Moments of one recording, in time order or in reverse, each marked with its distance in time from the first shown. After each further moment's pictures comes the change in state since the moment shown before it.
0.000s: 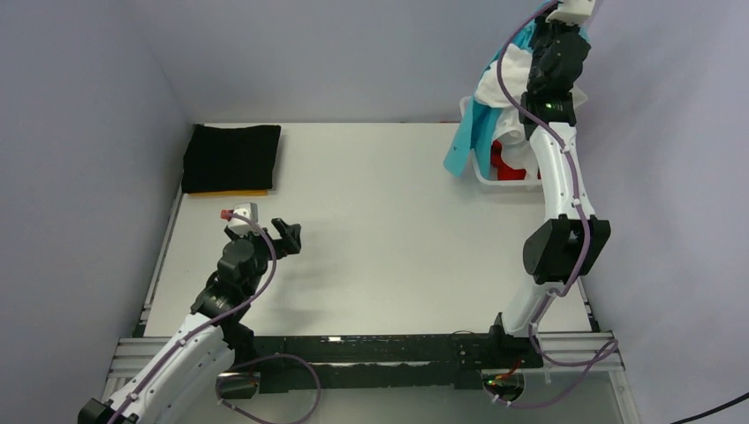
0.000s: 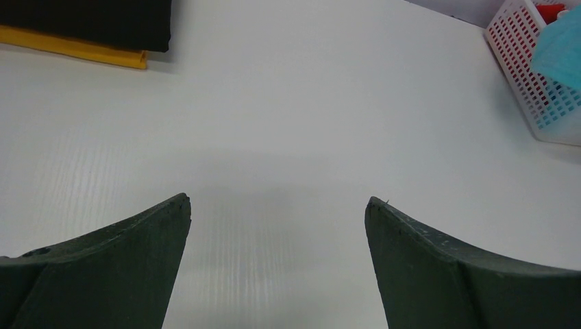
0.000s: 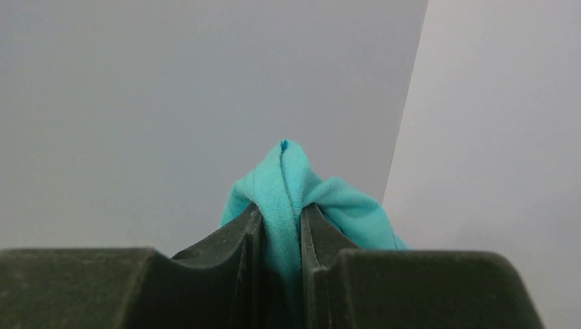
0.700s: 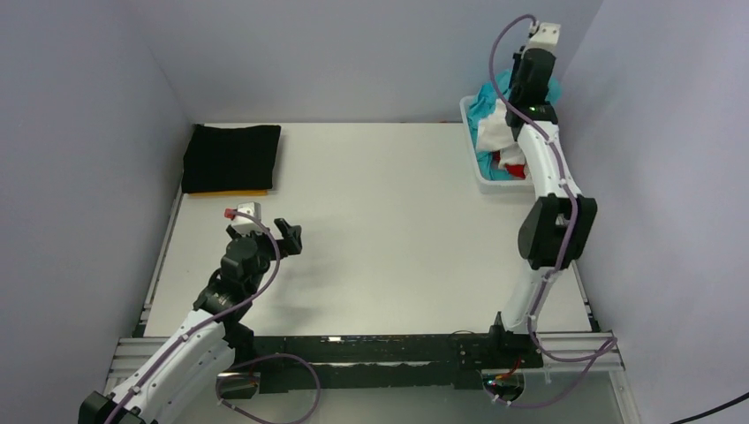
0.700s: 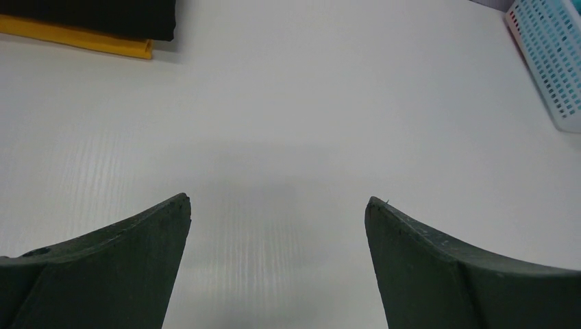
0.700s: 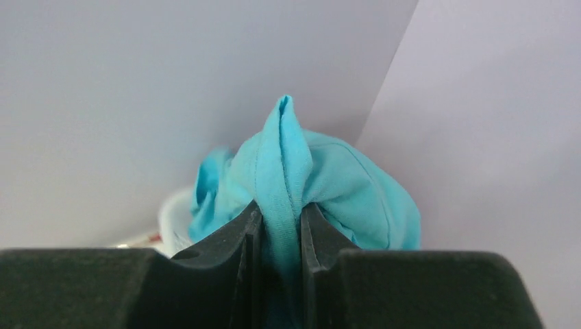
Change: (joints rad) left arm 0.000 0.059 0.000 0.005 -0.008 0.016; right arm -0.002 0.218 -0.021 -0.363 0.139 0.072
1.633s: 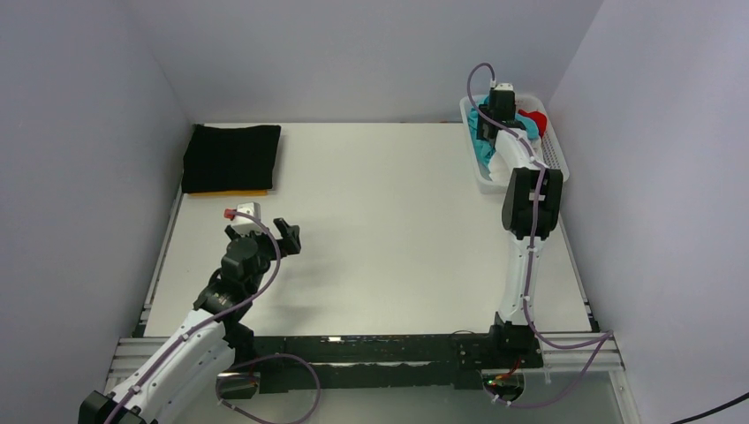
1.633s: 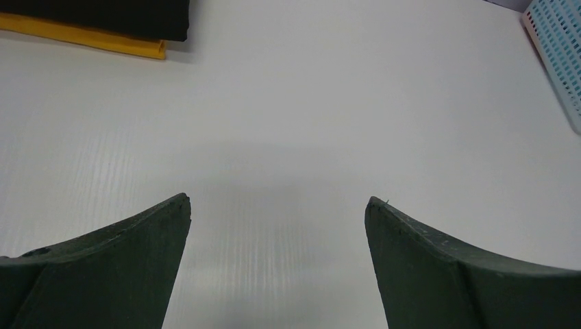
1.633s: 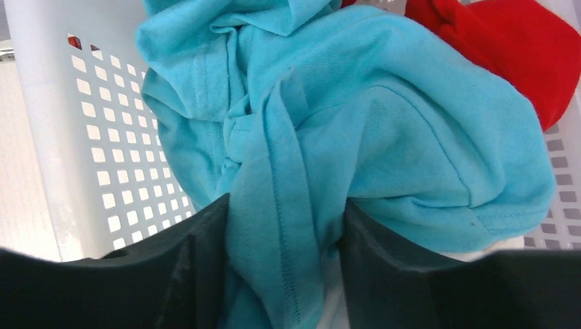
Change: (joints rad) left arm 0.000 -0.008 0.000 -0.004 -0.026 0.010; right arm -0.014 0.342 0.063 -0.204 -0.110 0.051
